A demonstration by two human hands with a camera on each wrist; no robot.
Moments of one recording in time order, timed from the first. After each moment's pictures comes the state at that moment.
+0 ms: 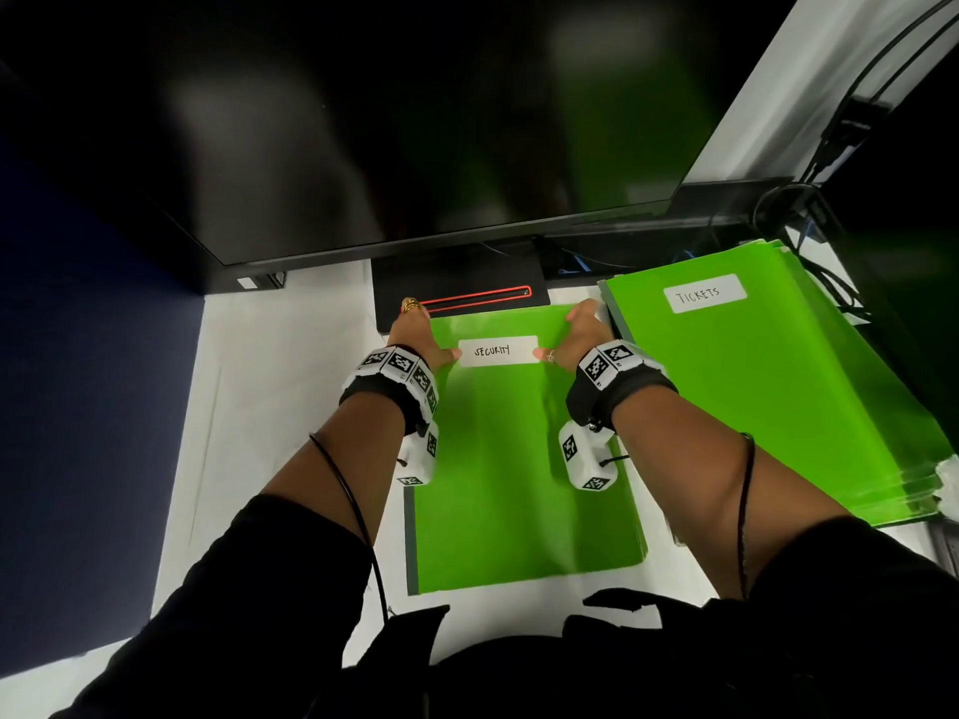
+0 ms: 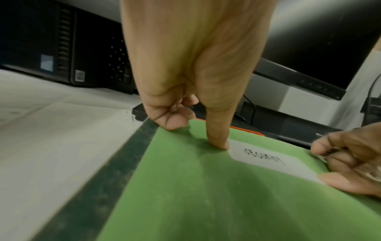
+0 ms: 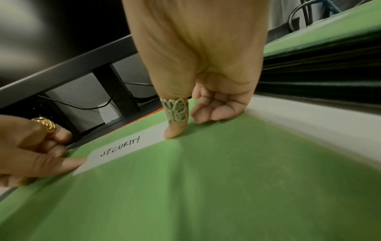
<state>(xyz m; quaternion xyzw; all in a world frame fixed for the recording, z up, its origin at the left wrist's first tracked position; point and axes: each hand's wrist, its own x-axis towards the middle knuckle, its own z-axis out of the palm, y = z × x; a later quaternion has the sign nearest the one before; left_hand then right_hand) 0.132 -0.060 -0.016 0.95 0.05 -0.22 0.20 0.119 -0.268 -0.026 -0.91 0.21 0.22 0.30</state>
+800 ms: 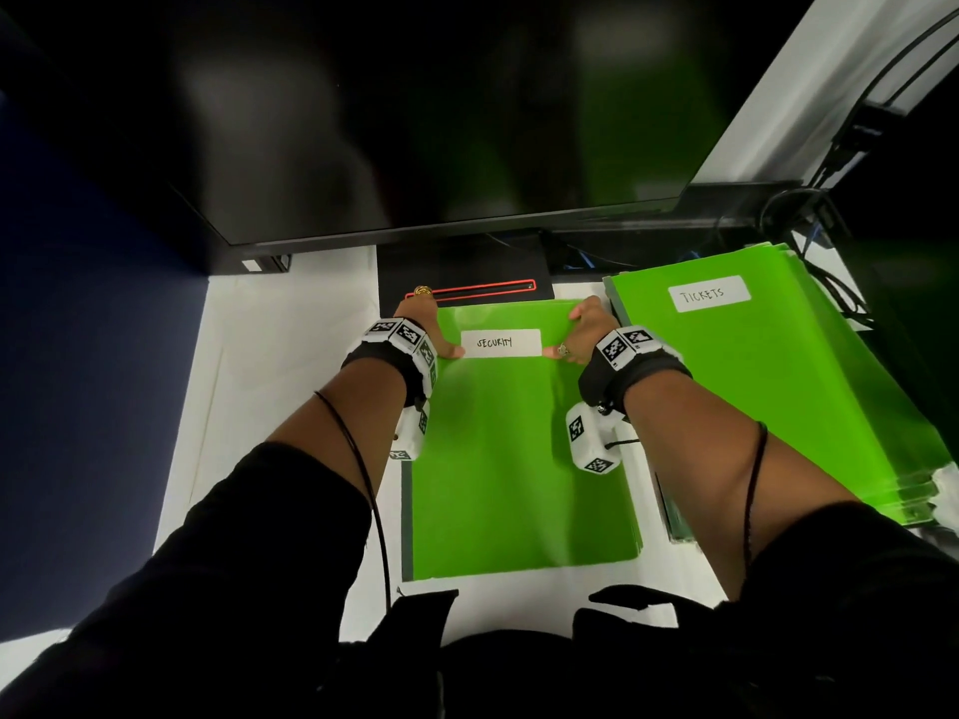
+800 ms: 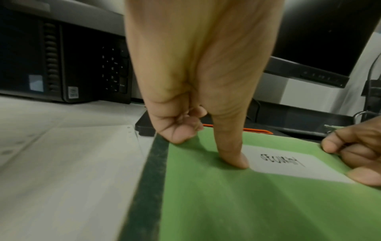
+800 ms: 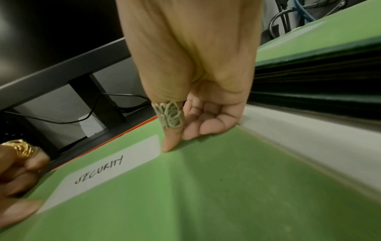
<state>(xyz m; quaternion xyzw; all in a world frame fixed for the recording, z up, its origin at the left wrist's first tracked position) 0.144 -0.056 -0.014 0.95 0.03 -0.26 0.16 0.128 -0.279 -0.025 -0.90 0.21 0.28 0.27</state>
